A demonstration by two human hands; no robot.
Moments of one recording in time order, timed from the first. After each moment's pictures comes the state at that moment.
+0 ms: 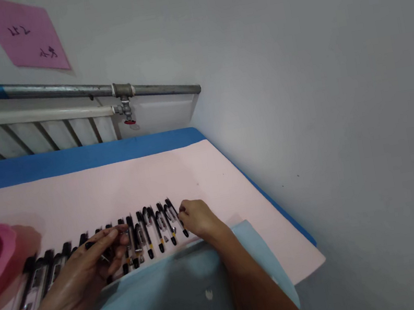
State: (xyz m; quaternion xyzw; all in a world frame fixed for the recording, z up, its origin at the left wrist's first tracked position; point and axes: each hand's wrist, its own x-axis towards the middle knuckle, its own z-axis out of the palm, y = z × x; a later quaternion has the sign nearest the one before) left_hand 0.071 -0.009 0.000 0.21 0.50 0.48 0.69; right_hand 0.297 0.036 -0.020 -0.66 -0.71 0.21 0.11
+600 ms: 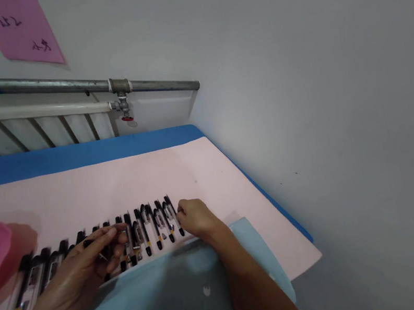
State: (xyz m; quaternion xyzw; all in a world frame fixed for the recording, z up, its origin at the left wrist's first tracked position) left_hand 0.068 -0.010 -0.002 0.21 0.50 0.47 0.70; right_hand 0.294 0.030 -0.010 -0.66 -0.71 0.22 0.12
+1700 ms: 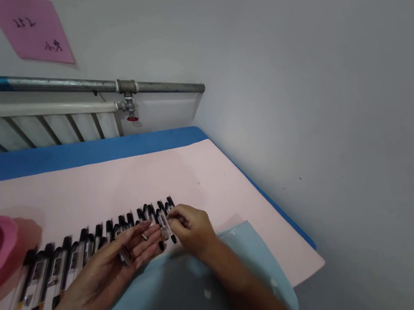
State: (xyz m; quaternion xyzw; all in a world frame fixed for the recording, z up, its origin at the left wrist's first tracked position) left_hand 0.091 -0.017 0.003 0.08 0.37 0.43 0.82; right_hand 0.272 -0.002 -0.002 -0.59 -0.67 0.28 0.36
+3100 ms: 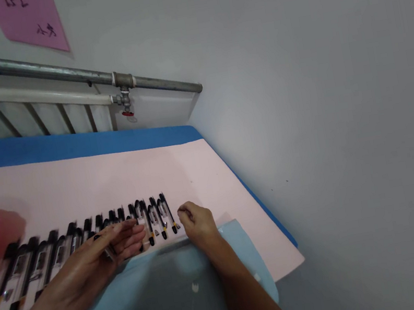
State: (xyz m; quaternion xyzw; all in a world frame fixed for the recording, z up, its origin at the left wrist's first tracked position) left_hand 0.088 -0.022 -0.002 0.14 0.43 0.45 0.77; right_hand 0.304 -0.001 -0.026 -0.66 -0.64 0.26 0.31
